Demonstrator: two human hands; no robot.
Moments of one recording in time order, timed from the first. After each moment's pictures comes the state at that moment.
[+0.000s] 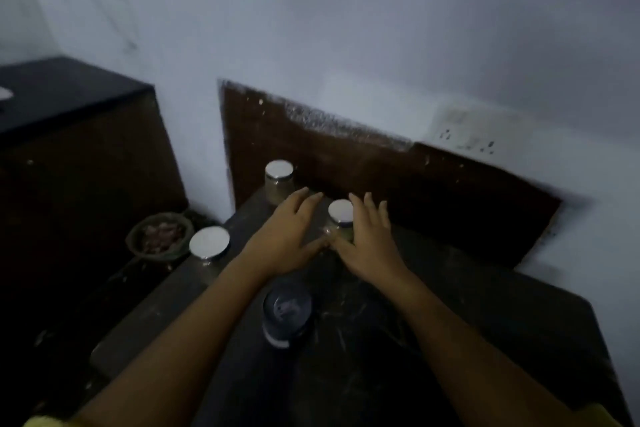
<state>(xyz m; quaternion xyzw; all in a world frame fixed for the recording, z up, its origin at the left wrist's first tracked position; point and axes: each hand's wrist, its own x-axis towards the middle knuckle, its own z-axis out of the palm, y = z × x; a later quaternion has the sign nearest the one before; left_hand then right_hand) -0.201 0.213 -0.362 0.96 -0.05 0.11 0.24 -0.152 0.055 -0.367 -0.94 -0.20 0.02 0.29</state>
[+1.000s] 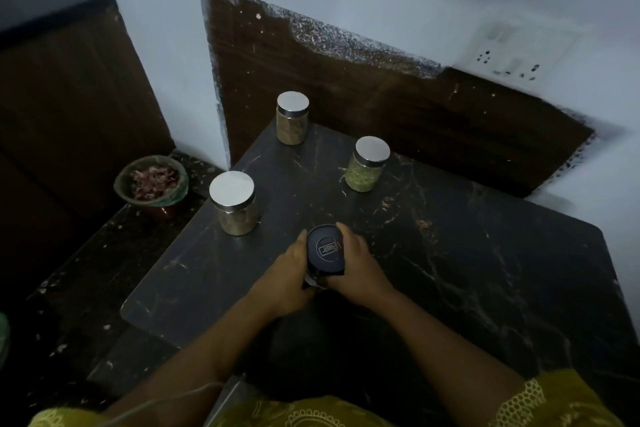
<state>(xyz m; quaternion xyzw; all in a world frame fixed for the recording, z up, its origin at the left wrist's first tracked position) -0.268 0.258 -0.516 0.91 -0.02 -0.09 0.41 -0.215 0.103 -0.510 -0.91 -0.15 0.20 0.33</state>
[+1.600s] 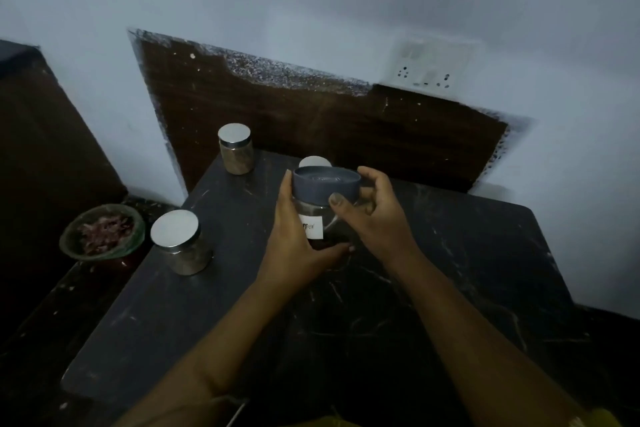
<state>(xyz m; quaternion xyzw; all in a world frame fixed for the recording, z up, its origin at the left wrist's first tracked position) -0.225 0.183 -0.417 0.81 -0.05 0.12 0.58 -0.197 0.043 -0.373 -0.79 -0.07 0.01 0.61</state>
